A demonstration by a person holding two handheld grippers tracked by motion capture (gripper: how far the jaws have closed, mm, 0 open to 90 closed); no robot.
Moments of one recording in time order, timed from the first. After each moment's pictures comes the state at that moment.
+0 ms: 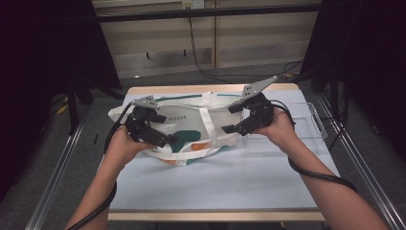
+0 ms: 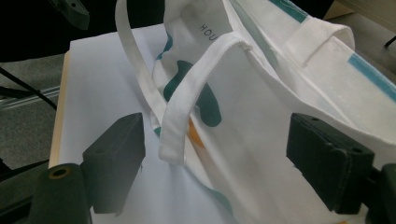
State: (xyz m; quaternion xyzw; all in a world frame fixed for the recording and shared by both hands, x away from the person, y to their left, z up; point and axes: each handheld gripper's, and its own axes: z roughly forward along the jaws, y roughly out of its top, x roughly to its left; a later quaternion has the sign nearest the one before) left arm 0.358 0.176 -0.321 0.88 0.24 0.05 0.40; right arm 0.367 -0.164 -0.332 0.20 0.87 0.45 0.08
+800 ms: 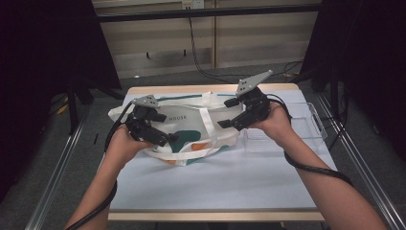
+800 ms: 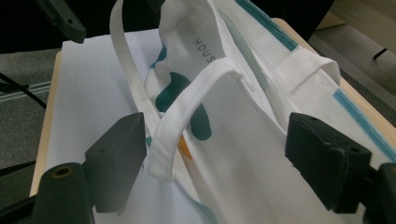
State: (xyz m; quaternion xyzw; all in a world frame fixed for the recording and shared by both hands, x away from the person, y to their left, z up) left arm 0.360 0.175 -0.319 0.88 0.23 0.06 0.40; right arm 0.376 -0.154 -0.319 0.18 0.87 0.45 0.10
